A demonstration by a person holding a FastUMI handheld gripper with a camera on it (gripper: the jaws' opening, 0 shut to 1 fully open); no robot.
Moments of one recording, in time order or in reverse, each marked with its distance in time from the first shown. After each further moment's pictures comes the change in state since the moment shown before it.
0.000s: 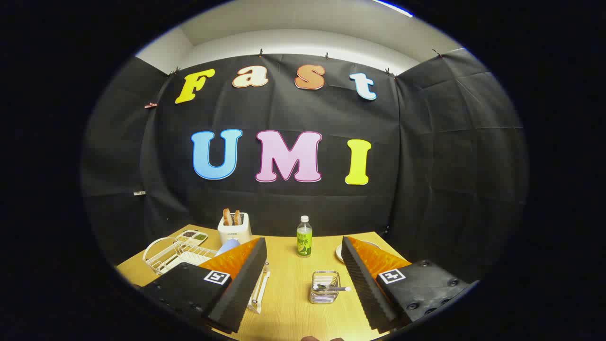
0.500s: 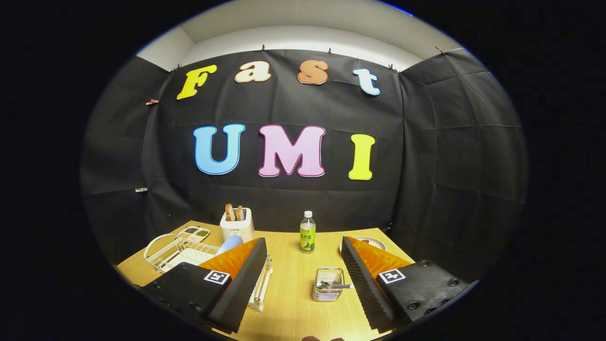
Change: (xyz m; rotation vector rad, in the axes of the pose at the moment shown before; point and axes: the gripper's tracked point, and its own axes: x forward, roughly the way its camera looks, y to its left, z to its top) arm 0.005 0.006 -0.008 -0.005 0.027 0.013
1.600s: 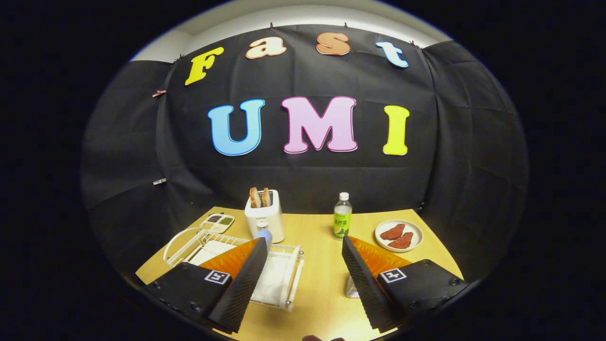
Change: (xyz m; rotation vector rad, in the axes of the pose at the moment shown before) arm 0.070 0.081 -0.018 0.050 0.215 0.184
